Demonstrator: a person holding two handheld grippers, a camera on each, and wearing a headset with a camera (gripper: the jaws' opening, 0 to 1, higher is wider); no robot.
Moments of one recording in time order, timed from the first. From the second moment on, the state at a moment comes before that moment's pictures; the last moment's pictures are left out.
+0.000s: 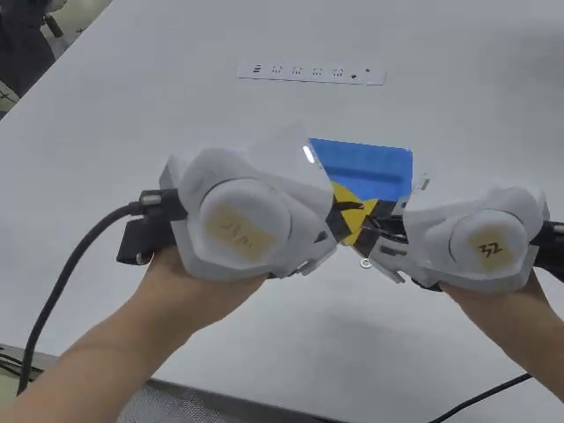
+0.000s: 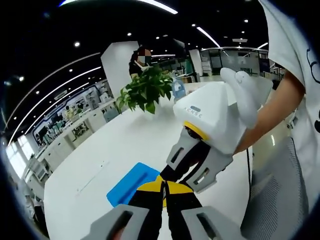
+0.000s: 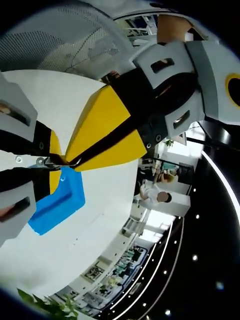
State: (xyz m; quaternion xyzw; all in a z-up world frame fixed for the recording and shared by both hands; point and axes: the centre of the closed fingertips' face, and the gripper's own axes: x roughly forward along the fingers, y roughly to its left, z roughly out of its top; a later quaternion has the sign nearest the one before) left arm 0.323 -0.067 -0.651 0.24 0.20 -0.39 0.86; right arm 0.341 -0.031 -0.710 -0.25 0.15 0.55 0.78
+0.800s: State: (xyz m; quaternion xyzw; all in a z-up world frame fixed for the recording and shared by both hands) left arm 0.396 -0.058 -0.688 0.24 0.22 -0.37 0.87; right arm 0.410 -0.022 -0.745 -0.22 0.18 0.51 0.81
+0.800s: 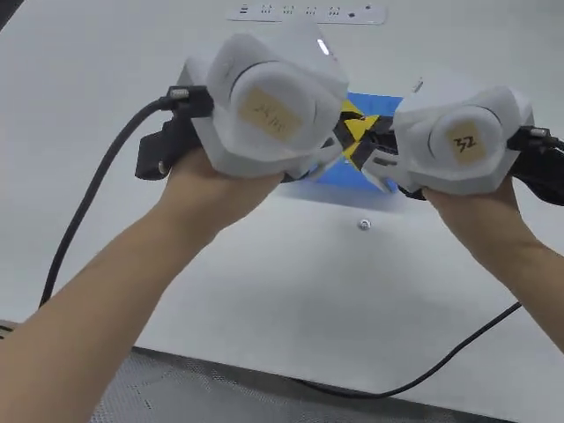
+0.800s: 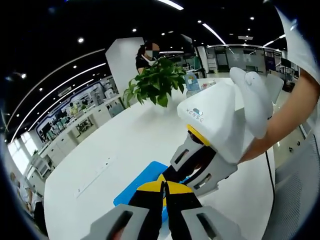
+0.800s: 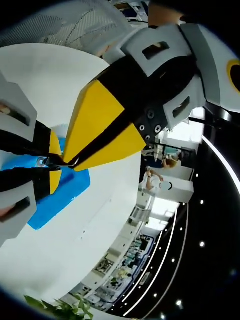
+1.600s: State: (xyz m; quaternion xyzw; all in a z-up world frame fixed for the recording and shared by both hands) left arm 0.409 -0.053 -0.701 0.23 0.24 -0.37 0.87; right arm 0.424 -0.018 -0.764 -0.14 0.22 0.50 0.82
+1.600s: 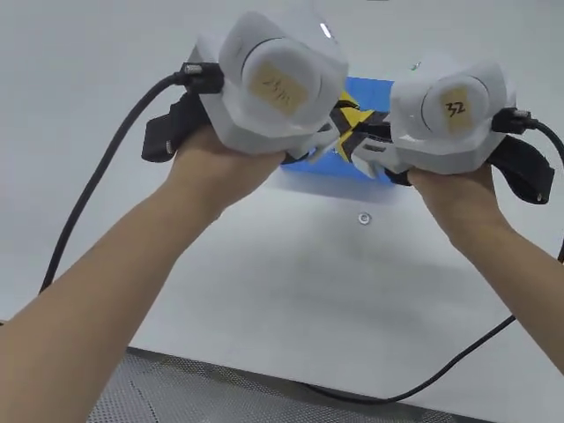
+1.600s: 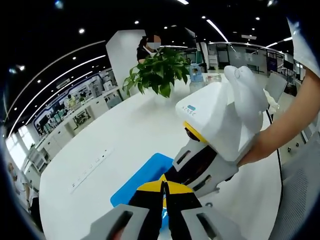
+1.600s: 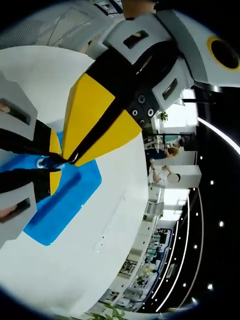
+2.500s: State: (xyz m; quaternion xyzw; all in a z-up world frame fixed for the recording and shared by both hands) left arm 0.335 -0.083 -0.656 0.24 0.19 -0.41 0.86; right arm 0.352 -0.048 -0.715 -0.09 0.20 0.50 0.84
